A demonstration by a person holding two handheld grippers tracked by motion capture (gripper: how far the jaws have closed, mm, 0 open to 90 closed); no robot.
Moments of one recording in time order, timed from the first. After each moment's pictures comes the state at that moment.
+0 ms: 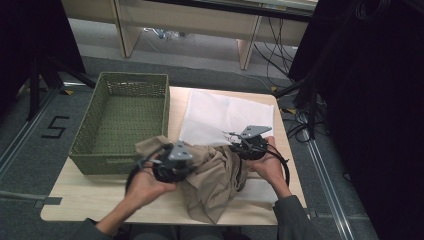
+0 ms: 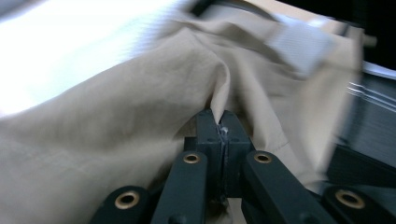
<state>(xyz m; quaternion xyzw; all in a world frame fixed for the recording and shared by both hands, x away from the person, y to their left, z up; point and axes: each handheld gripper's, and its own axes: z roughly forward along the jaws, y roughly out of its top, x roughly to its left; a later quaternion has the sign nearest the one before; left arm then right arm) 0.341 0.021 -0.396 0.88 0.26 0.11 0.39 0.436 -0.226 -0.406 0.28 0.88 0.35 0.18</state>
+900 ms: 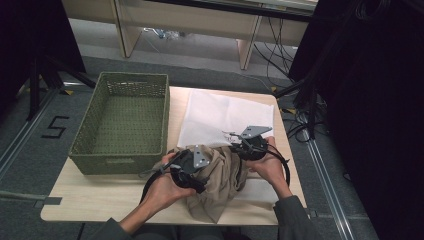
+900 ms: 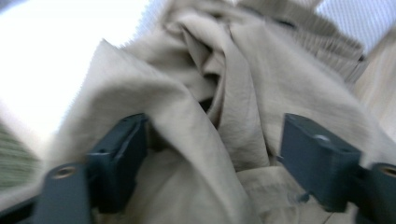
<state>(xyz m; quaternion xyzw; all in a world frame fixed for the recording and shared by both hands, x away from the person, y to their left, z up) 0.363 -0.004 -0.425 0.88 0.30 0.14 0.33 0.435 -0.226 -0.405 0.28 0.88 0.35 0.18</state>
